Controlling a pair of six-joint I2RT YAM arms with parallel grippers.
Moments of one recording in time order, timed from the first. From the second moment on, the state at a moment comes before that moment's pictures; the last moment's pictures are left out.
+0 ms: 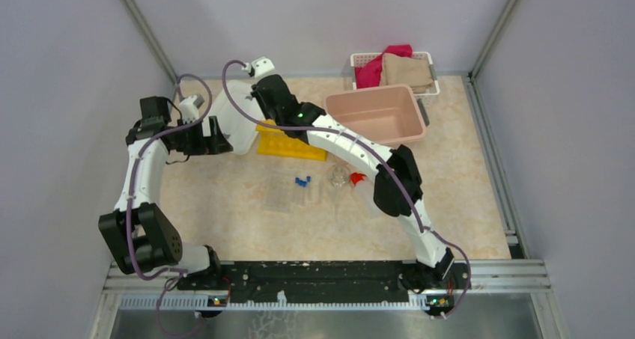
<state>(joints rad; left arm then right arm) 0.24 1.39 1.19 -0.77 0.60 0.18 0.92 2.18 2.14 -0.31 0.40 0.04</state>
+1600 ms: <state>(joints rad) 0.26 1.39 1.19 -0.76 0.62 0.18 0.96 2.22 2.03 -0.31 0.41 0.13</state>
